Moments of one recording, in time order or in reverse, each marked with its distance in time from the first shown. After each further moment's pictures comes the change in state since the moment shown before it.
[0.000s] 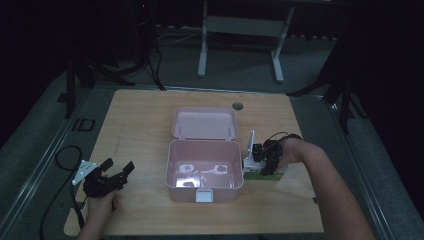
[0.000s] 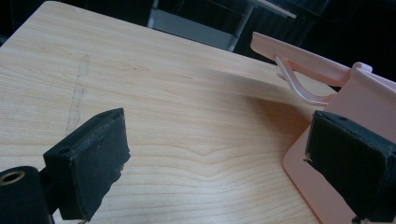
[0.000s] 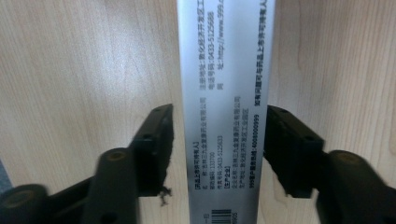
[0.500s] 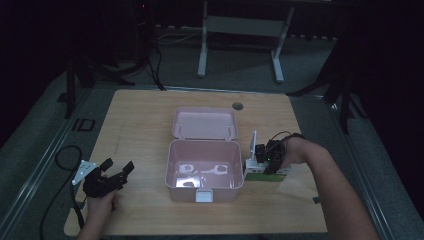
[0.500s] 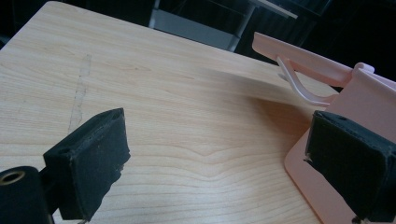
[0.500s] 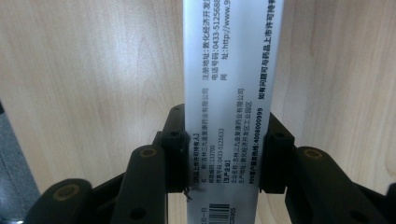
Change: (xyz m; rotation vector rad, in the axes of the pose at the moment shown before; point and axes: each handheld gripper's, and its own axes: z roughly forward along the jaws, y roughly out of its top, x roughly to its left) left arm 0.000 0.000 0.000 -0.001 0.006 -0.002; right arm 0.005 -0.005 -0.009 0.028 0.010 -0.024
